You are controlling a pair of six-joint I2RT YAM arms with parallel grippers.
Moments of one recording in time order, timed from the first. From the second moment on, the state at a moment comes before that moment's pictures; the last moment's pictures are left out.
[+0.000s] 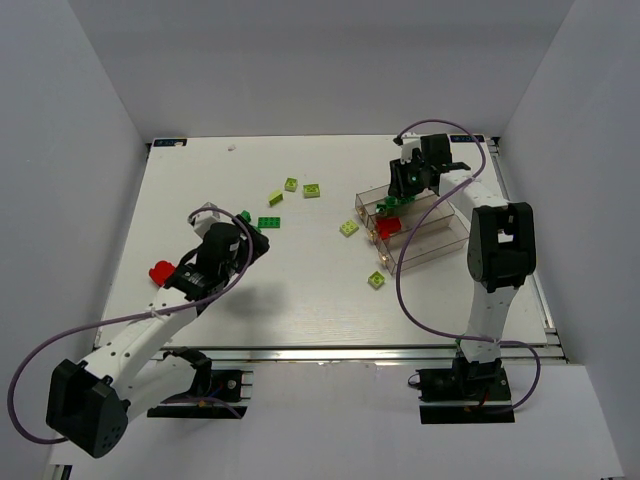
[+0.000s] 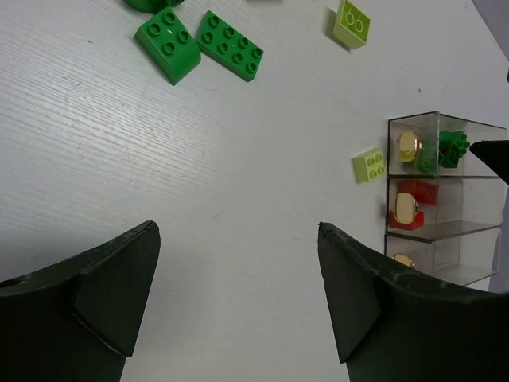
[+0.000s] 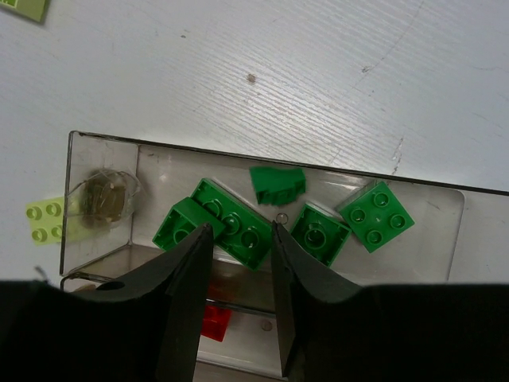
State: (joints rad) left arm -0.49 0.97 0.66 -0.30 -0.33 -0.94; right arm 0.18 2.01 1.53 -0.32 -0.36 -0.17
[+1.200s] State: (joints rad) left arm -0.22 1.81 1.30 -0.66 -0.14 -0.83; right arm 0.18 1.64 1.27 -0.27 -0.77 -0.49
